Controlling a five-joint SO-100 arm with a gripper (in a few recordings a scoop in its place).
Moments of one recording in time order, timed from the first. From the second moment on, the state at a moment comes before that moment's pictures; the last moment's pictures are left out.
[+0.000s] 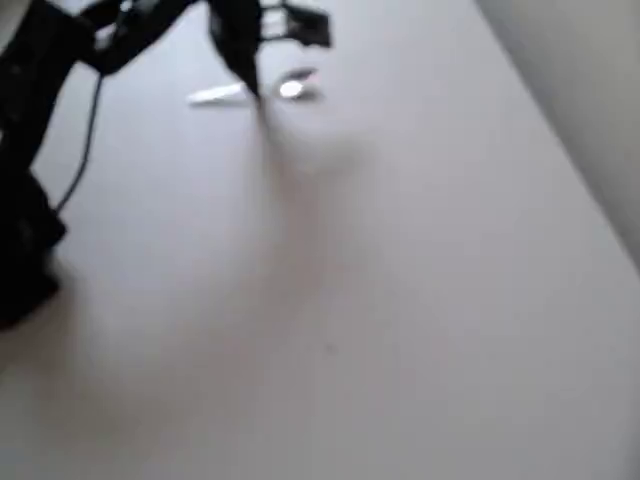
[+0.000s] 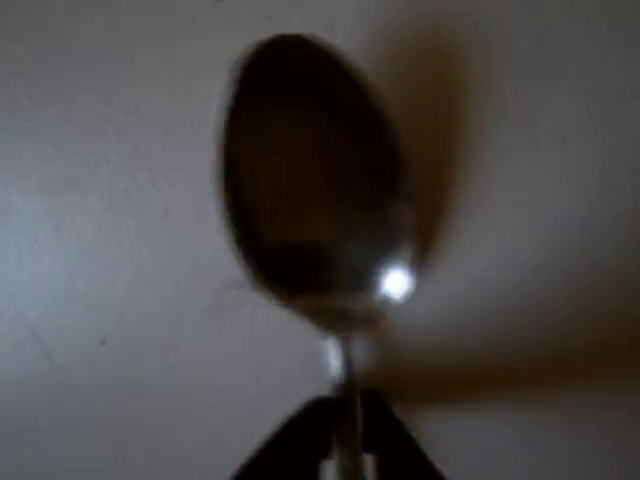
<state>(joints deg) -29.9 33.0 21.5 92.9 -47.5</state>
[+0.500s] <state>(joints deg) -29.9 32.3 18.9 94.7 -47.3</state>
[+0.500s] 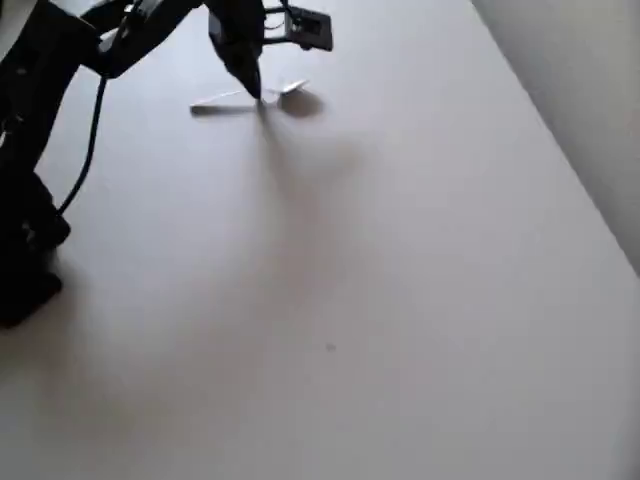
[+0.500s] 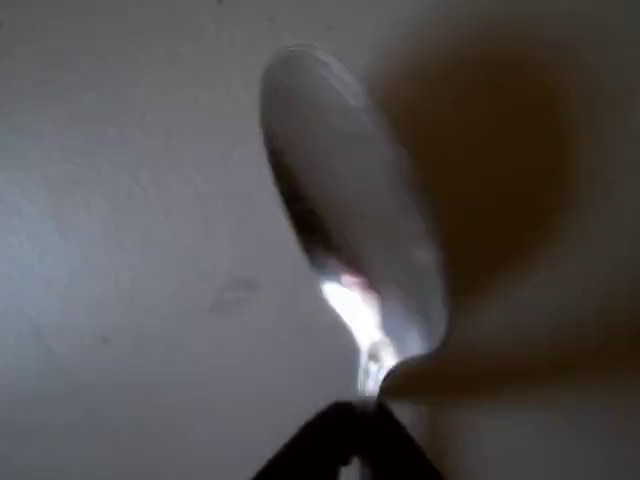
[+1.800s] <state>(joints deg) 2.5 21.9 -7.9 105.7 -58.0</state>
